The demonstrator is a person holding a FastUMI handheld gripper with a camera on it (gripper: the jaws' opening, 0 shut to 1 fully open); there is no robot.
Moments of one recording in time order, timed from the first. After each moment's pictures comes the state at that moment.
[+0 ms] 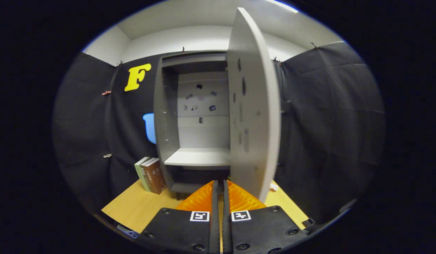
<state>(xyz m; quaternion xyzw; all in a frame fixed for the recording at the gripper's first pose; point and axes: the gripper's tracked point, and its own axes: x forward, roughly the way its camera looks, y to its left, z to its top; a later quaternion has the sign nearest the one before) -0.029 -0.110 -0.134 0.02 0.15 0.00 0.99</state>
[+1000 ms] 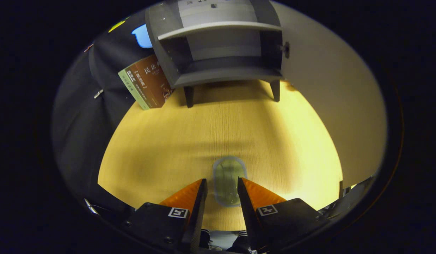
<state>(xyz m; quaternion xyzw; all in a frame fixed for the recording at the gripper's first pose) -0.038 -0.008 -0.512 0.05 0.53 0.03 0.85</state>
